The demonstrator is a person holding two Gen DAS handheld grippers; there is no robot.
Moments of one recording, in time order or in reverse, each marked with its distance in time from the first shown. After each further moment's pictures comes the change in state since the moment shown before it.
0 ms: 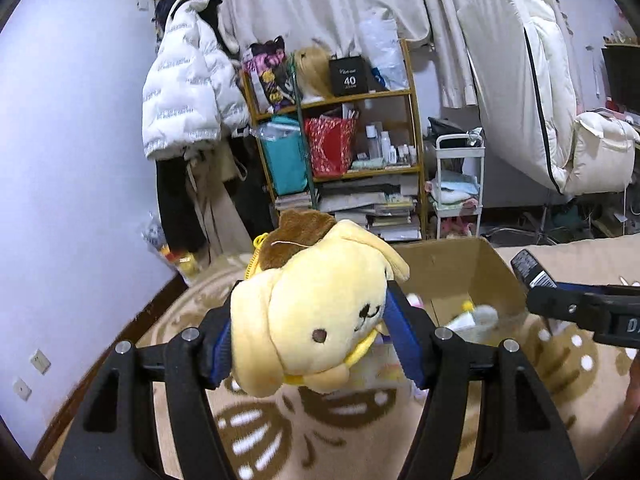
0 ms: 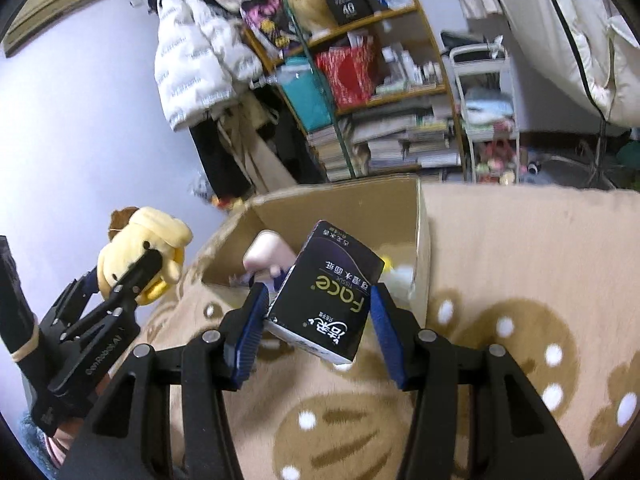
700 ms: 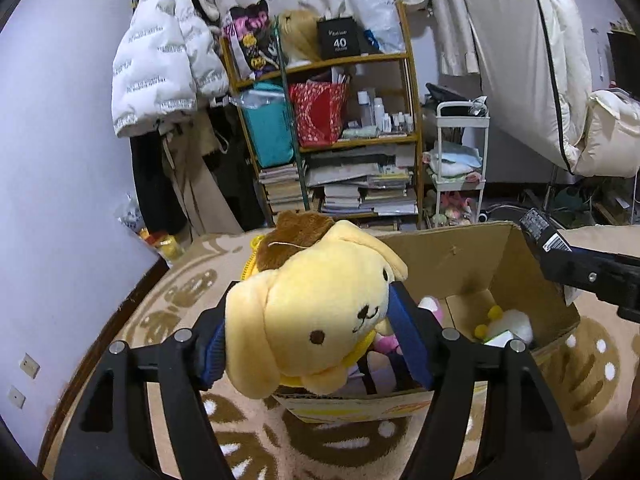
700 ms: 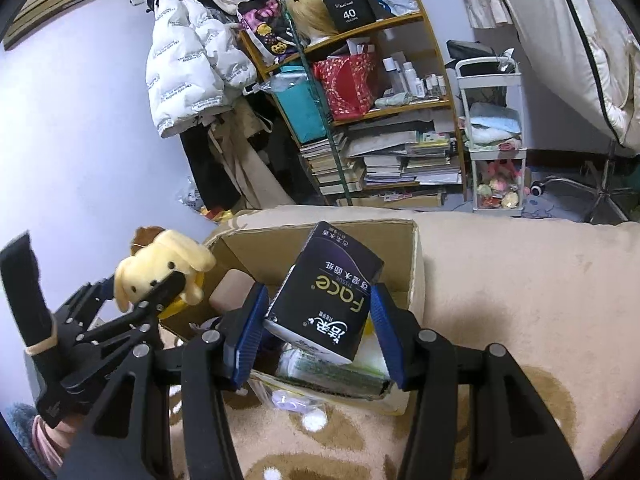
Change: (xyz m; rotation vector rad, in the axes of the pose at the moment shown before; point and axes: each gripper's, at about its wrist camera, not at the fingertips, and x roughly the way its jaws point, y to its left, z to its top) left arm 0.100 -0.012 0.002 0.003 0.130 -0.043; right arm 0.052 -0.023 0.032 -0.030 -0.022 -0.011
